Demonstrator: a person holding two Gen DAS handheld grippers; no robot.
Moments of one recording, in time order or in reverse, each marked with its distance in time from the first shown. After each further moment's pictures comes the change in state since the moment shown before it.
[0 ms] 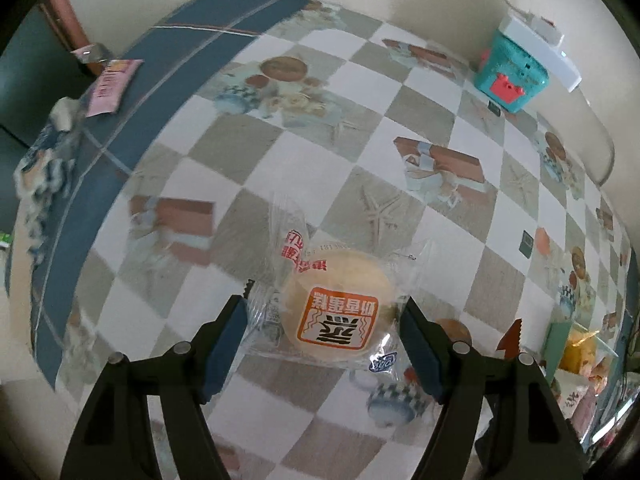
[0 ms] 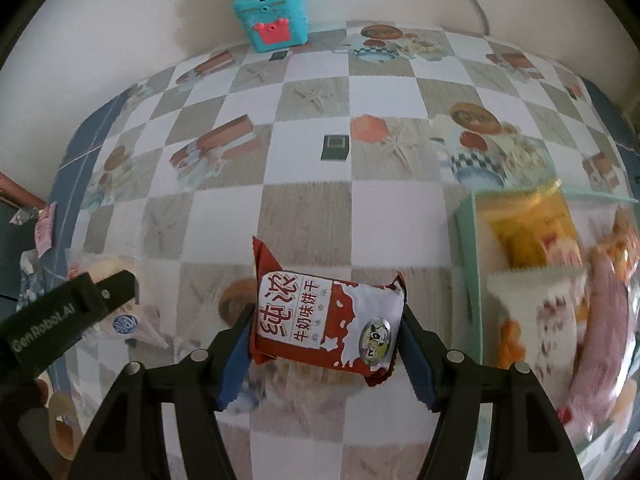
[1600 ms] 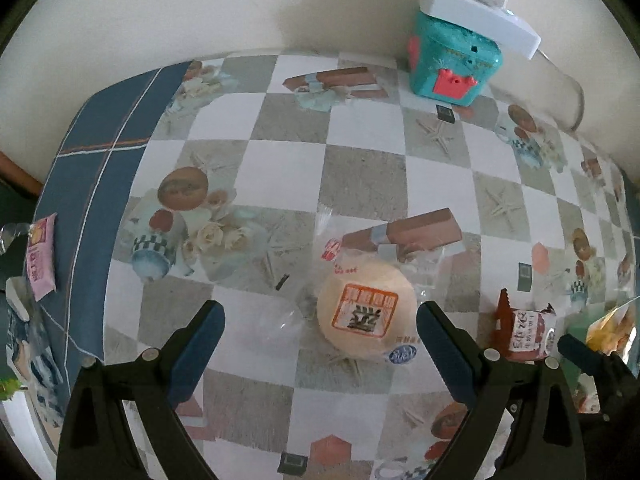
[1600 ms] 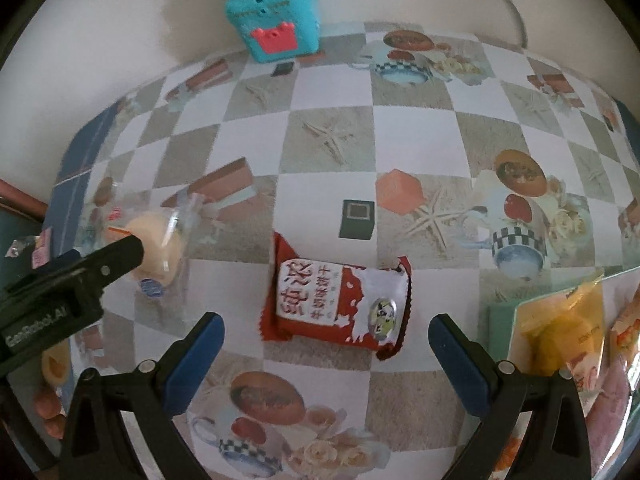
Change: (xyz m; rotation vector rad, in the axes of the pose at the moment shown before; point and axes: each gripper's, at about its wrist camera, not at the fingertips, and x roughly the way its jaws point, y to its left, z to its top) left arm 0.042 -0.068 0.092 0.406 -0.042 -0.043; right arm 0.049 0.010 0.078 -0.015 0.061 0.017
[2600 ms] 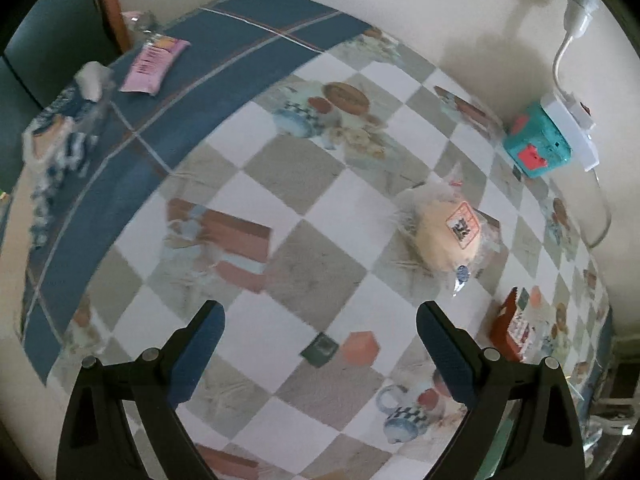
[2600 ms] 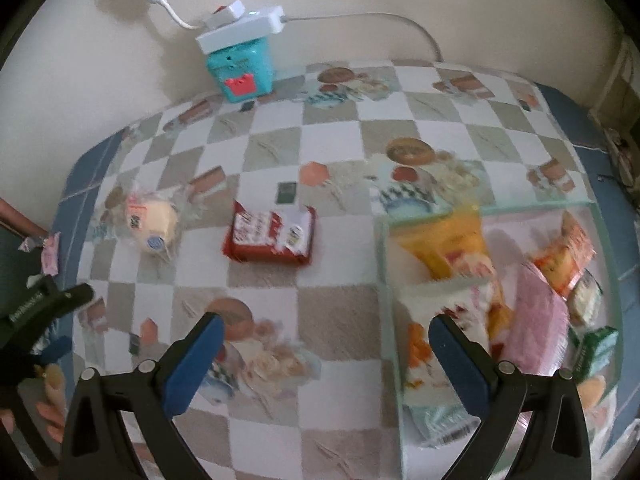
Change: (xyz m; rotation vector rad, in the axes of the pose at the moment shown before) left arm -0.045 0.076 -0.097 -0.557 -0.005 -0.042; right arm -0.083 -0.035 -0.064 0.051 -0.151 -0.041
